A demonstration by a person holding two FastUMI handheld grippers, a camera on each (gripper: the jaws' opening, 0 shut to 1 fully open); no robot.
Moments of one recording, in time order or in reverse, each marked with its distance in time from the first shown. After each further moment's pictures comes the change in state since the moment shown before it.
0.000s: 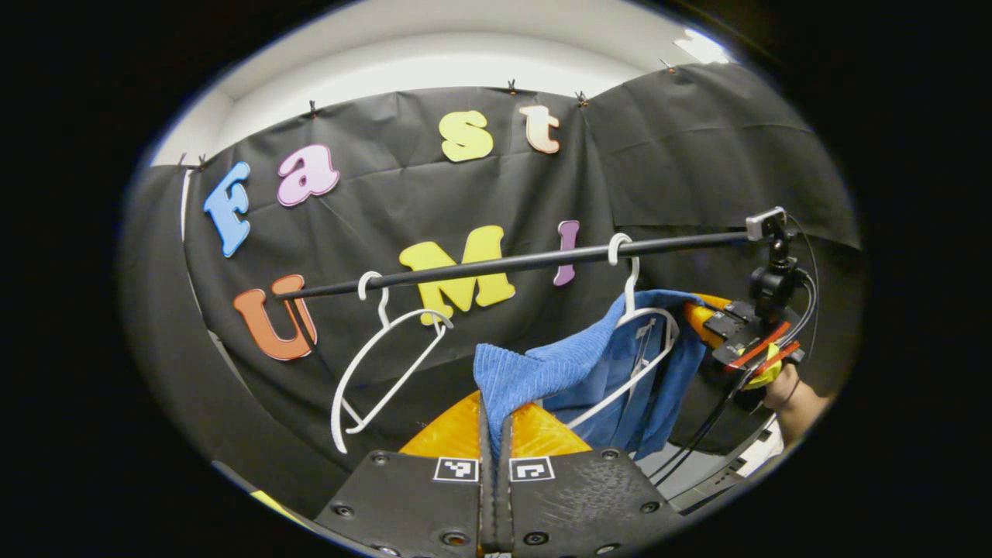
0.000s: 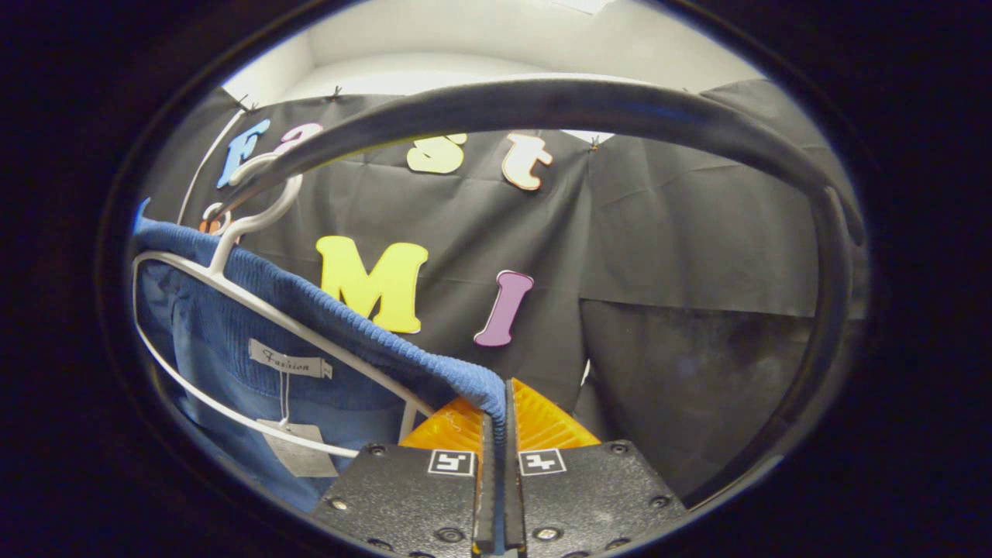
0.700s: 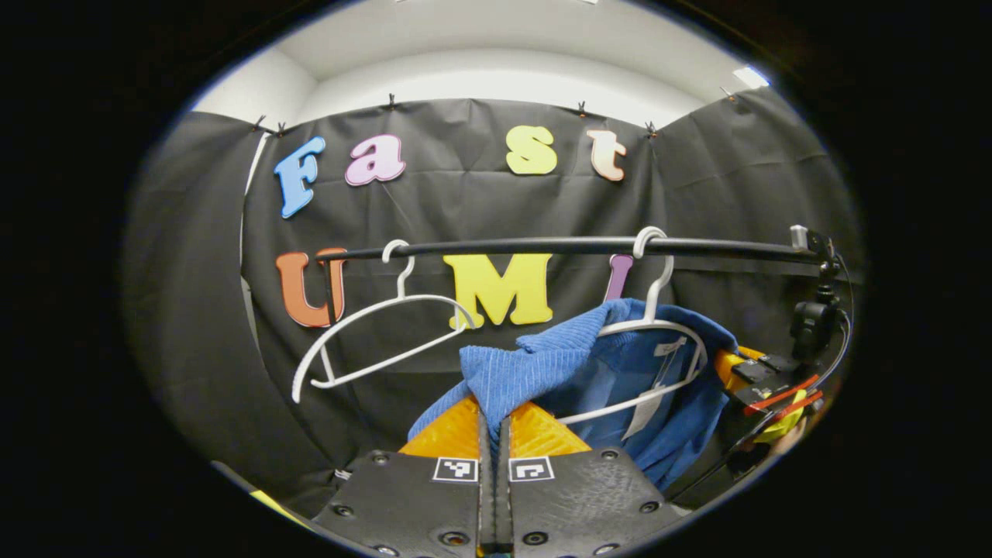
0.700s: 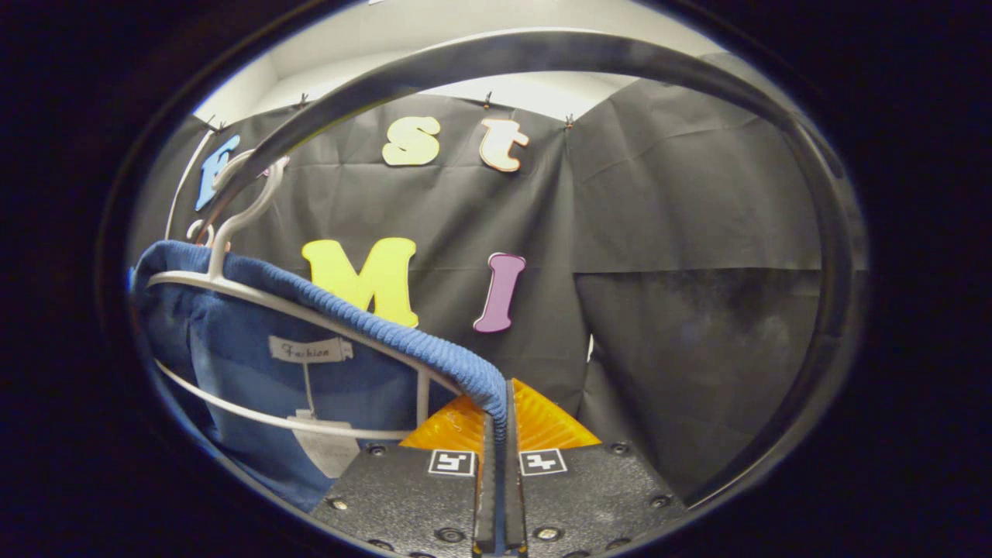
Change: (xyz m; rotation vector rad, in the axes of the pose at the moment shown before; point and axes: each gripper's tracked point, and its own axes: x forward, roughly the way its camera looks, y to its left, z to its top) left arm 0.033 -0.025 -0.027 -0.205 -0.158 0.223; right arm 0.010 0.001 -0.021 0.112 0.043 -0.064
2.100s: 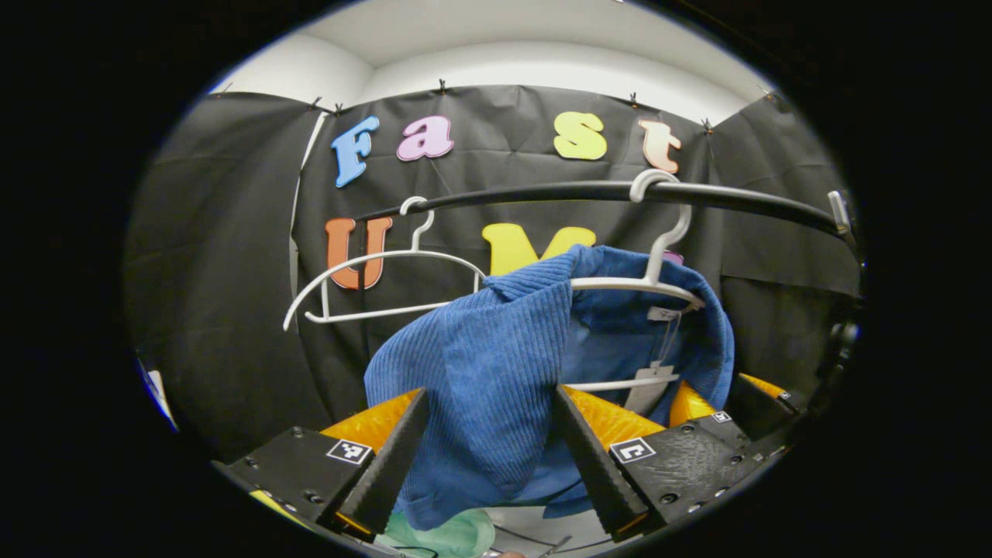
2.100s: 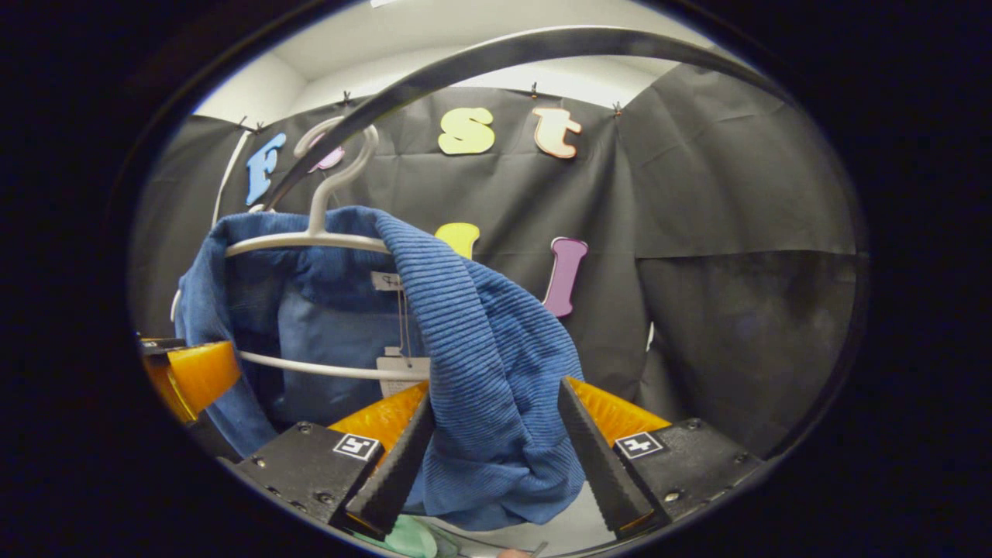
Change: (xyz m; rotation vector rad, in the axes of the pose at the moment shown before) left arm 0.039 -0.039 -0.058 -0.118 0.007 0.275; right arm -0.009 0.055 -0.037 -0.011 0.042 0.202
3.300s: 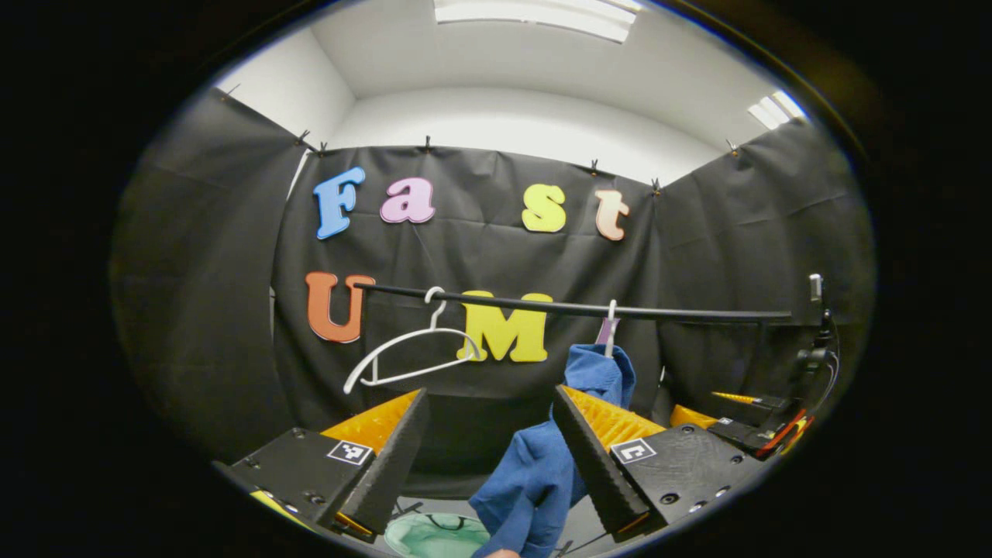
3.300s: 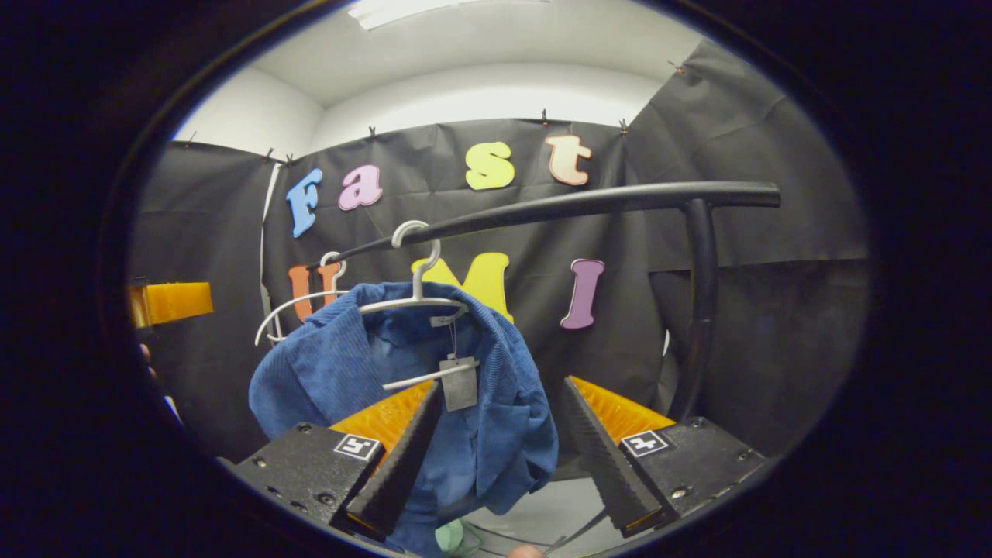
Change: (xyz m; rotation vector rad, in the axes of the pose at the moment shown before) left arm -0.140 0.062 0.075 -0.009 -0.162 -0.258; right arm -0.126 -0.001 0.028 0.041 -0.027 0.163
